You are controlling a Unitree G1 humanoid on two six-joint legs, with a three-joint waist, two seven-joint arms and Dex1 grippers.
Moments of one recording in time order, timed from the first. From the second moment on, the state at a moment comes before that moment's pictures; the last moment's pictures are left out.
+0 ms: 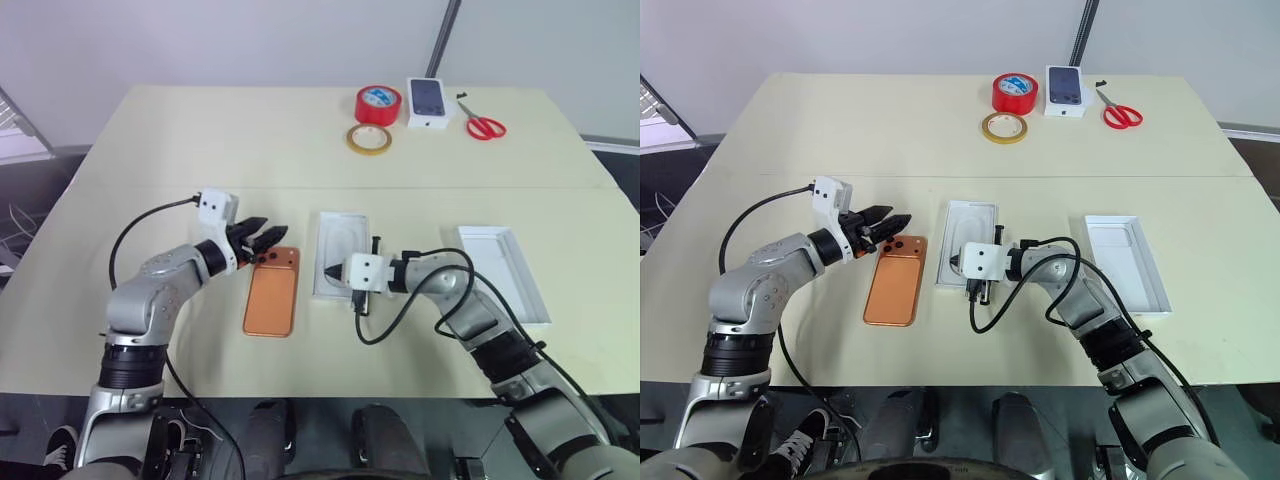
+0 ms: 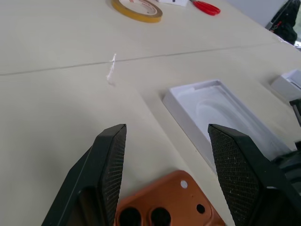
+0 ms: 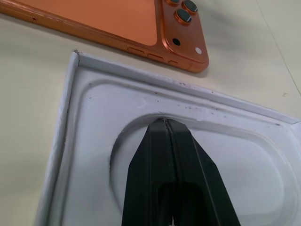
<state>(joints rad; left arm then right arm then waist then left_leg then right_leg) -0.40 0.42 0.09 -0.10 -0.54 0.75 -0.57 -0.51 -0.48 0.38 0.16 -0.18 -0.09 0.87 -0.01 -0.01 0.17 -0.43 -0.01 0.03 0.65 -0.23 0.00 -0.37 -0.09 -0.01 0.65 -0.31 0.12</state>
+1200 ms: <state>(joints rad) -0.27 0.68 0.32 -0.06 -0.88 1.24 -0.72 -0.50 -0.46 0.35 -0.16 0.03 0.28 0.93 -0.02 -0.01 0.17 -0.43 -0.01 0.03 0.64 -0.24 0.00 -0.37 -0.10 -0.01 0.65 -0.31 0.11</state>
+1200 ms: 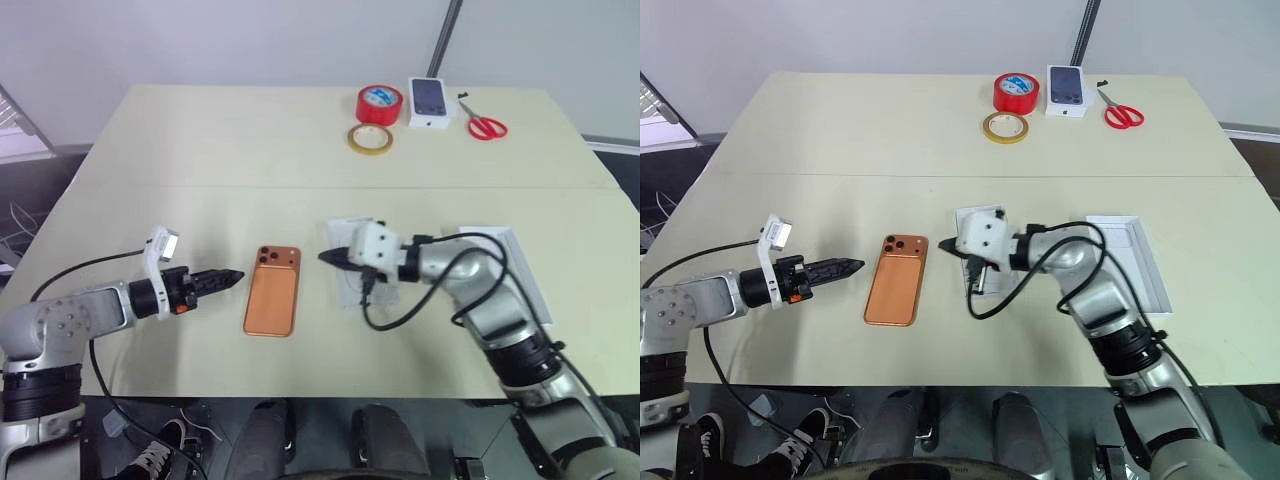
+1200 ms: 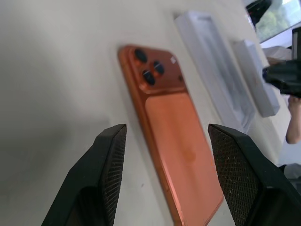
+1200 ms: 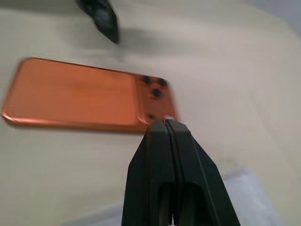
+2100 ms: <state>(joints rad) -0.41 0.55 0.19 -0.04 -0.84 1.40 -0.62 -0.65 -0.35 0.59 0.00 -0.22 0.46 0.92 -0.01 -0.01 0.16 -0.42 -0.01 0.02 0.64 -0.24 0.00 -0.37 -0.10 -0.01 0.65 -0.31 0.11</state>
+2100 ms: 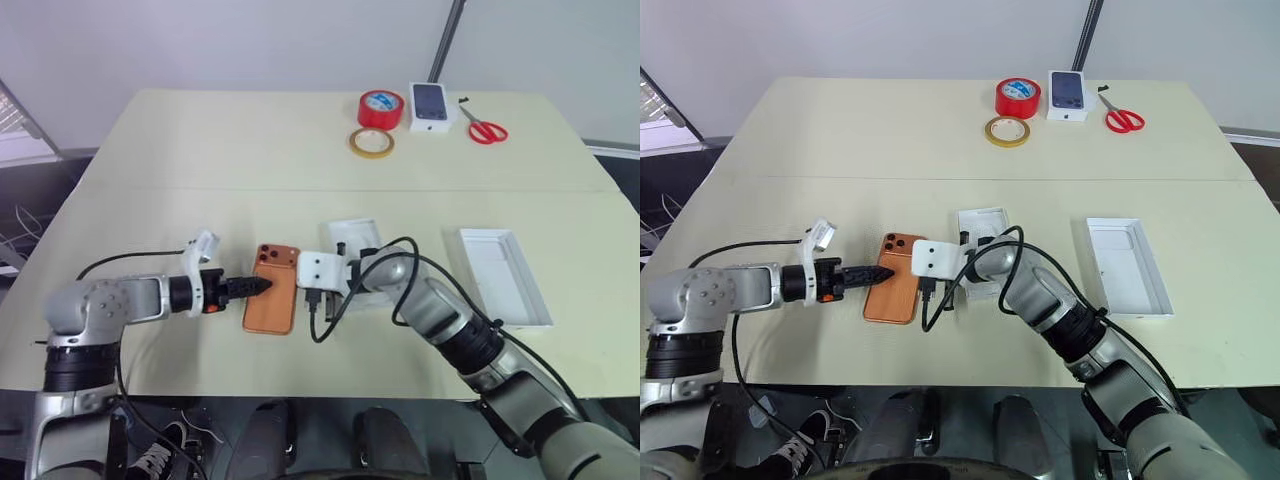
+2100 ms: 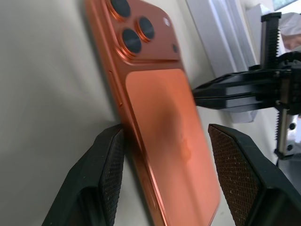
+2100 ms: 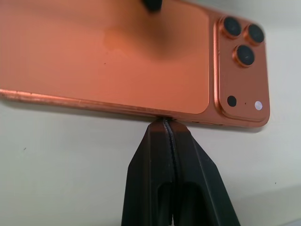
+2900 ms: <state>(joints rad) -0.41 0.47 0.32 0.08 -0.91 1.52 -0.63 -0.62 -0.34 0.53 0.02 -0.18 0.40 0.86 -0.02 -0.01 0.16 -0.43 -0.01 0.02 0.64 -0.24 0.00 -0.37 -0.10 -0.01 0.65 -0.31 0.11</state>
